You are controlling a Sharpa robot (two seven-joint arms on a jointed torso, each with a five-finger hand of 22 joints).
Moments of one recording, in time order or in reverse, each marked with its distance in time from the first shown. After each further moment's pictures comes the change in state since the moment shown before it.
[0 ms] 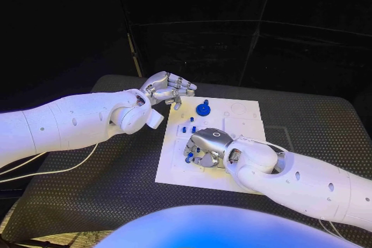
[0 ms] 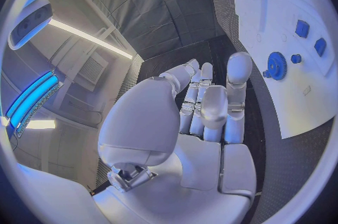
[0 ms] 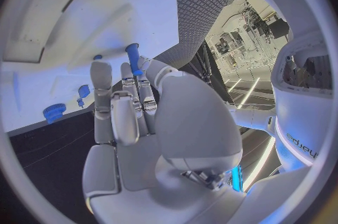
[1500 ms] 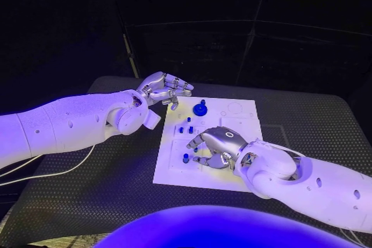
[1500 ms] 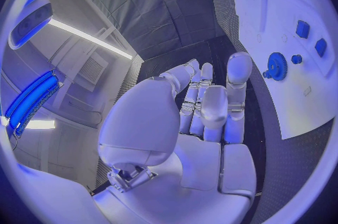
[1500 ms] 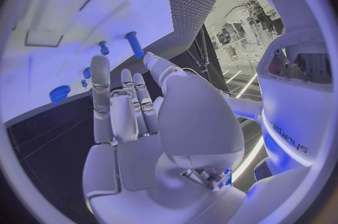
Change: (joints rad) left arm 0.000 0.004 0.000 -0.006 0.000 0.005 -0.002; left_hand 0.000 0.000 0.003 -0.003 0.000 0.000 0.000 0.000 -0.001 -0.007 0.000 0.004 0.001 0.000 0.000 0.000 0.000 0.000 0.000 0.000 0.000 0.000; right arm -0.007 -0.158 0.005 0.133 0.031 -0.158 0.028; right_hand -0.090 -0.035 -0.120 0.043 0.022 -0.185 0.029 -0.025 -0.008 -0.174 0.024 -0.025 0.002 0.002 0.027 -0.017 -0.052 0.000 -0.052 0.038 -0.059 -0.100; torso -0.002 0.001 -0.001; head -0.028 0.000
